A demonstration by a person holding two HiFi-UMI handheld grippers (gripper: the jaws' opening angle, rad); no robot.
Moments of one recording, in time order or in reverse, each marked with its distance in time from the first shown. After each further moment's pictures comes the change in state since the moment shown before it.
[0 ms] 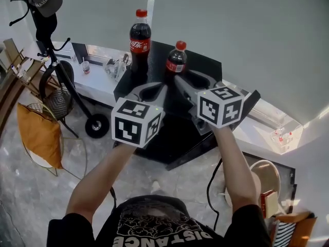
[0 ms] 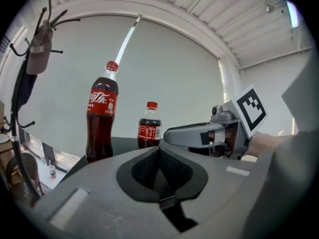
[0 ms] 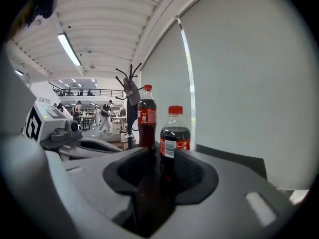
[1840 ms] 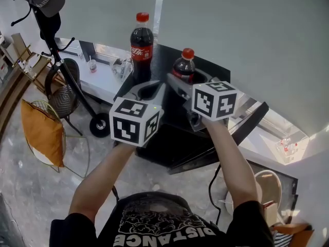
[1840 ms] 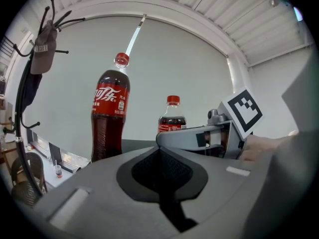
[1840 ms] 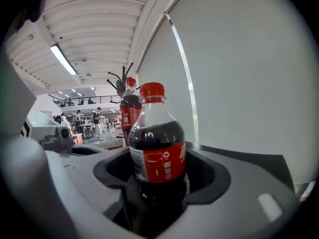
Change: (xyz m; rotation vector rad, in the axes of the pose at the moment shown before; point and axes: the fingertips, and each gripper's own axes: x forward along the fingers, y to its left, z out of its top) left arm 0.029 0.038 0.007 -0.014 -0.007 0.091; right arm 0.060 -0.026 0.006 0.092 -0.005 0.054
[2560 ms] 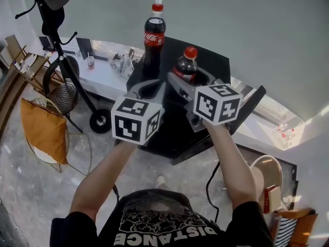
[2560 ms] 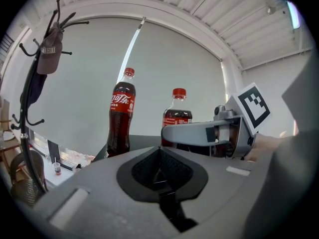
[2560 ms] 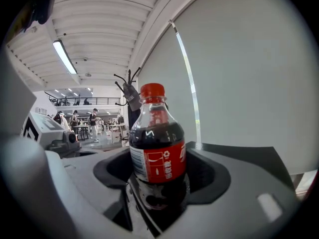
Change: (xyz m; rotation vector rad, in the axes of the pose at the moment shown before) left arm -0.071 -0.004 -0.018 0.000 0.005 -0.064; right arm -0.038 0.077 -0.007 -0.007 -0.060 -0.064
